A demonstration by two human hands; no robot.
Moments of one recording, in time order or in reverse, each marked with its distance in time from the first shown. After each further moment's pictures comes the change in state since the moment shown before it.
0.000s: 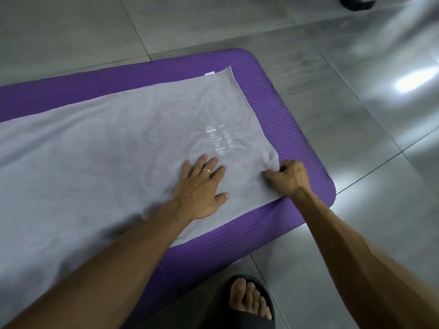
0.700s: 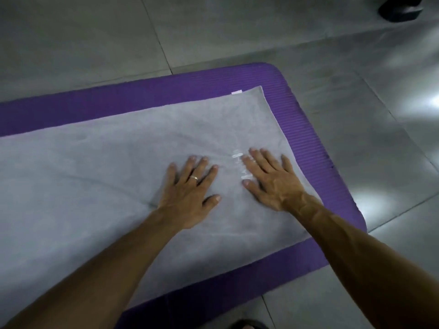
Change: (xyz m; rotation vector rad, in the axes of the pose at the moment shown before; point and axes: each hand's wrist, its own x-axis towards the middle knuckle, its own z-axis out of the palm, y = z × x) left_hand 0.018 -0.053 0.004 0.097 0.089 -0.153; right_hand 0.044 -0.041 0.043 -0.864 -0.281 -0.851
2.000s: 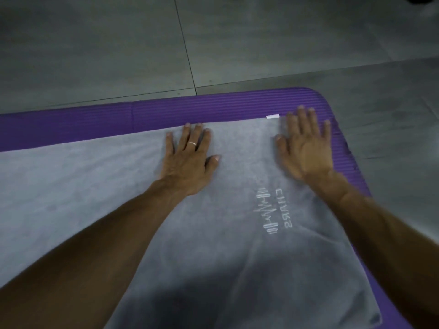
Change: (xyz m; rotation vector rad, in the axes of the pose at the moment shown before) left_hand 0.130 -0.077 -0.037 -0.029 0.109 -0.299; right_hand 0.169 0.043 -0.056 0.004 0.286 0.167
